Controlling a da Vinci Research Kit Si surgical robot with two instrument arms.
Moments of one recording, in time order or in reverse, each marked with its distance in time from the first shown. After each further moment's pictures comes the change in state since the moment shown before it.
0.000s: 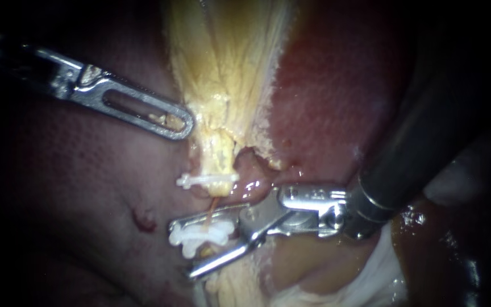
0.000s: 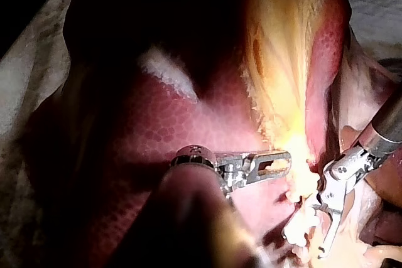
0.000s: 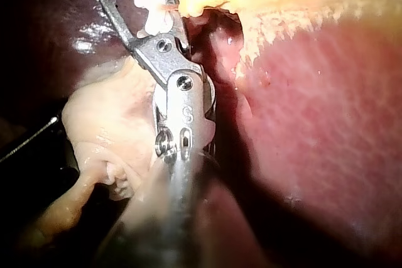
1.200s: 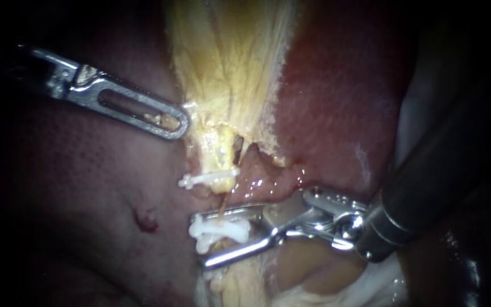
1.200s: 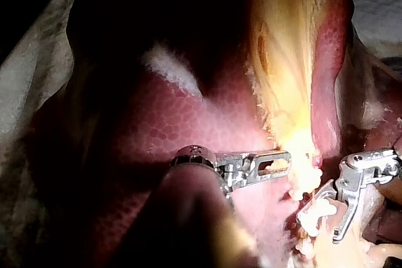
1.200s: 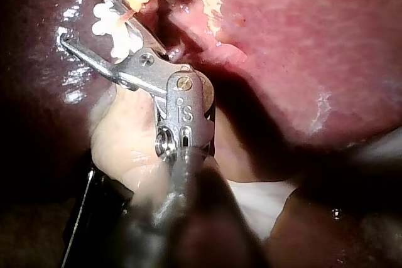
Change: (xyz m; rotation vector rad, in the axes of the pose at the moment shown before) right arm 0.001 -0.001 -0.002 -0.051 0.092 0.313; left arm 0.000 0.000 0.000 0.003 0.002 0.002
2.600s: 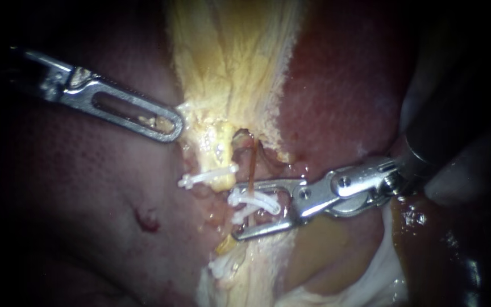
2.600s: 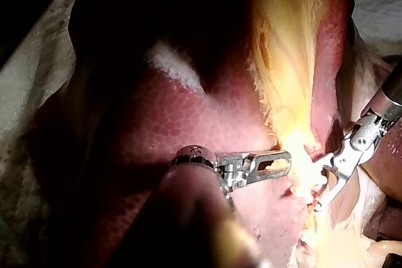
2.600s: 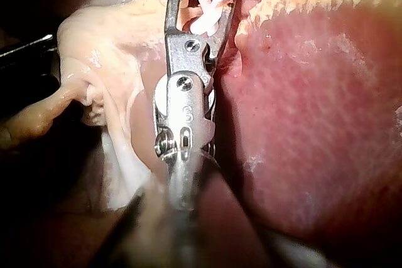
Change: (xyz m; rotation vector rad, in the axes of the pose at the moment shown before) right arm -0.002 0.001 -0.008 -0.288 -0.170 -0.318; left arm 0.001 0.000 -0.001 0.001 0.002 0.001
